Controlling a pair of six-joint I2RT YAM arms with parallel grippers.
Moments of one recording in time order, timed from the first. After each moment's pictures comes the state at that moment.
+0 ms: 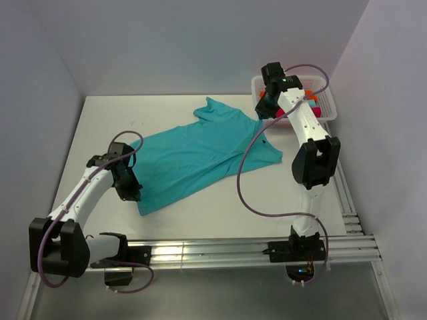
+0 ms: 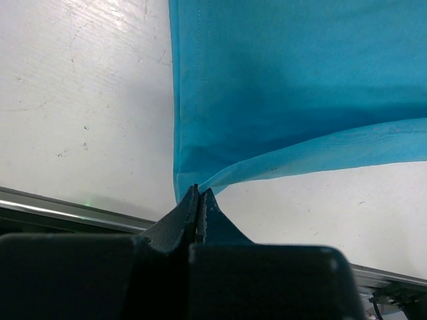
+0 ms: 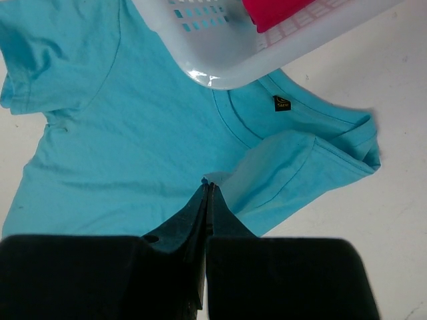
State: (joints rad) left arm -0.15 1.21 0.84 -0.99 -0.01 -0.66; right arm 0.20 2.04 2.06 -1.11 0.16 0.76
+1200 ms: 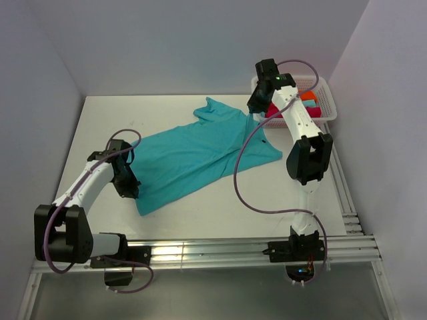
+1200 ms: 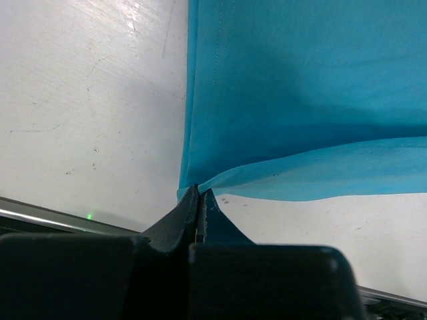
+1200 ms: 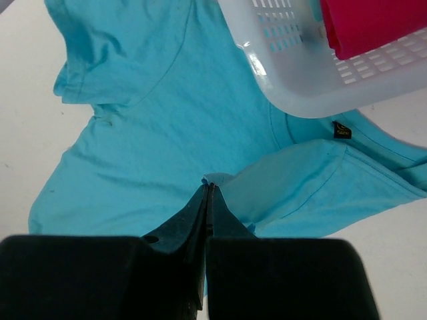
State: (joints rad) left arm -0.10 1.31 0.86 -0.95 -0.02 -0.65; right arm 0.22 2.13 2.18 -1.05 0.07 0.71
